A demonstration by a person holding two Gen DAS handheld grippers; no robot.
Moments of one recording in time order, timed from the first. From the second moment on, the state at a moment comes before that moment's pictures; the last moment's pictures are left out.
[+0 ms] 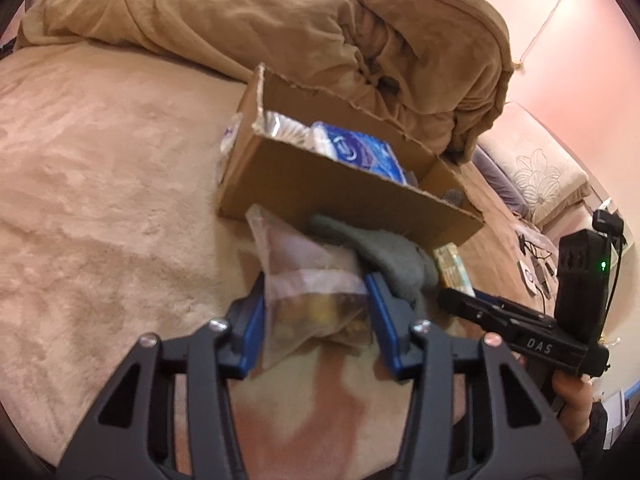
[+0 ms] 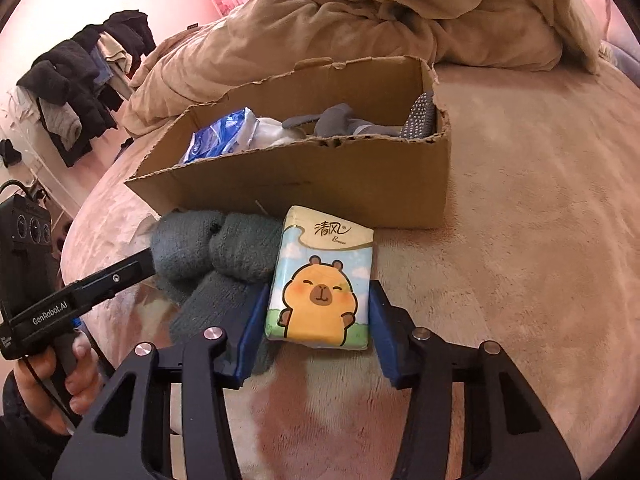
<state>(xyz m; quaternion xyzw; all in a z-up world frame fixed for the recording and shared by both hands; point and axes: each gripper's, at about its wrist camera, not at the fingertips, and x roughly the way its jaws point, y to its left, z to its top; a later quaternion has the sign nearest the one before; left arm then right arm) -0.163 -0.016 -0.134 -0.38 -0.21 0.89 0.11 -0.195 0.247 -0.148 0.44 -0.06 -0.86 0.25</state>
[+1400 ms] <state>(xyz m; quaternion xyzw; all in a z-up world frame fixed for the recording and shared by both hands) -0.114 0.025 0.031 -0.25 -0.13 0.95 0.12 -0.118 0.267 0.013 0.26 0.01 -0.95 0.18</state>
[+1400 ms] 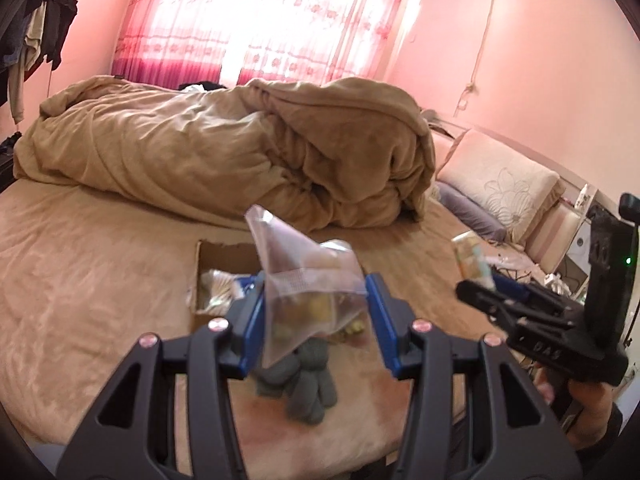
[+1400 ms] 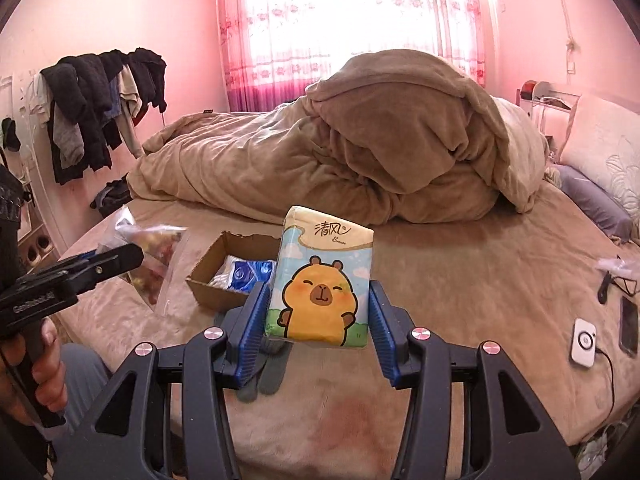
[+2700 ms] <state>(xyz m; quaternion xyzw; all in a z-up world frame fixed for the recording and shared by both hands) -0.258 0.080 -0.065 -0.35 -0.15 0.91 0.16 -0.295 0.265 -0.077 0.36 -0.03 -0.90 0.24</state>
